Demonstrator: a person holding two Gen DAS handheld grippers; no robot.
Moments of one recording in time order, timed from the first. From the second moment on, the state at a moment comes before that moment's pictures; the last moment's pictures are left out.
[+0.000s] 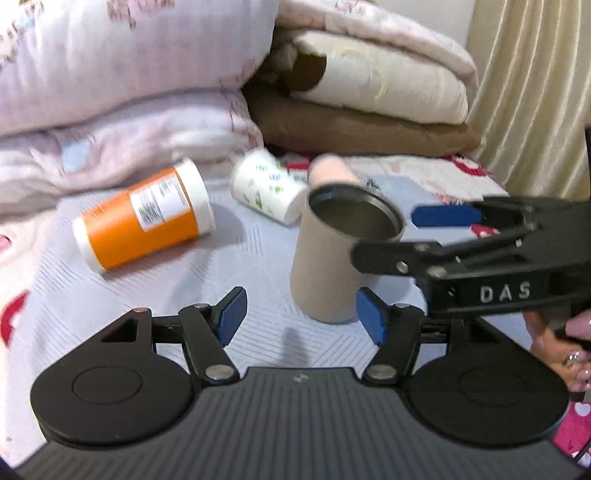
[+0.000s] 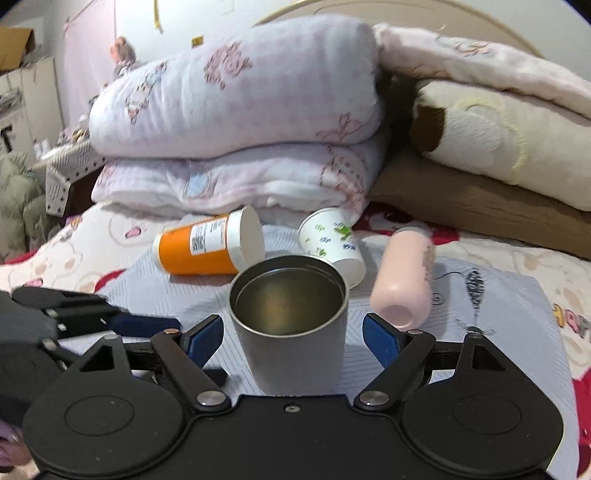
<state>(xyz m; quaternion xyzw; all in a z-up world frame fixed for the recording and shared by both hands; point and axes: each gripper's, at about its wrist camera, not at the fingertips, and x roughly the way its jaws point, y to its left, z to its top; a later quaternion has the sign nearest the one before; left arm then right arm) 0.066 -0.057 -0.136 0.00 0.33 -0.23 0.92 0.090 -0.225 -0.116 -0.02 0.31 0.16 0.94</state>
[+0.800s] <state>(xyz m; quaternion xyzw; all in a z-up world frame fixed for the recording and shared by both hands) -0.026 -0.029 0.018 0.04 0.34 -0.16 0.92 -0.036 -0.239 0.019 -0.02 0.28 0.02 0.96</state>
